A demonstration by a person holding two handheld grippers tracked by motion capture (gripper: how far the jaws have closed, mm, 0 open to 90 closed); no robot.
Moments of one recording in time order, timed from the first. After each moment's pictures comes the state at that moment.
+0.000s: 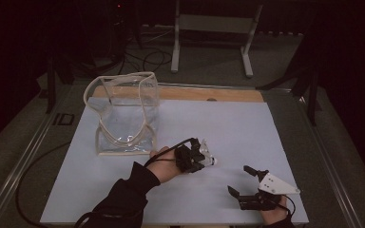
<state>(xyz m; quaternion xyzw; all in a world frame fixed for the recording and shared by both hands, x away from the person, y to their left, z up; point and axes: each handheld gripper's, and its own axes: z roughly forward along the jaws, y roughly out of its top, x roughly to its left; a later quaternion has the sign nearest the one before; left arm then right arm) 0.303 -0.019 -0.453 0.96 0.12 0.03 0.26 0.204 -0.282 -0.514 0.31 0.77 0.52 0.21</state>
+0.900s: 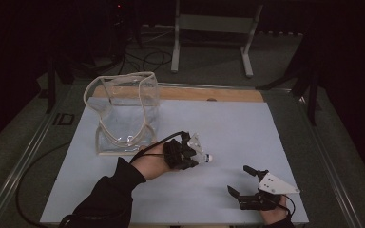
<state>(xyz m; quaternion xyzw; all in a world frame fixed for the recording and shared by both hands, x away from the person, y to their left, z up) 0.295 0.010 -0.408 0.95 0.11 0.02 0.28 0.204 -0.281 -0.514 0.31 0.77 0.52 0.21</state>
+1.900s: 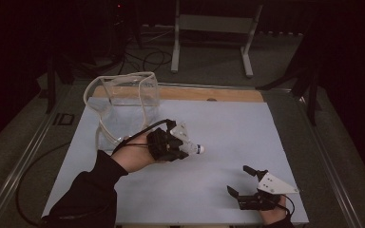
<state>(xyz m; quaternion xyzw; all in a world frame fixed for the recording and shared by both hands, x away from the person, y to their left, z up) 0.296 0.046 -0.360 0.95 0.11 0.03 0.29 0.204 -0.280 -0.514 0.31 0.77 0.52 0.21</state>
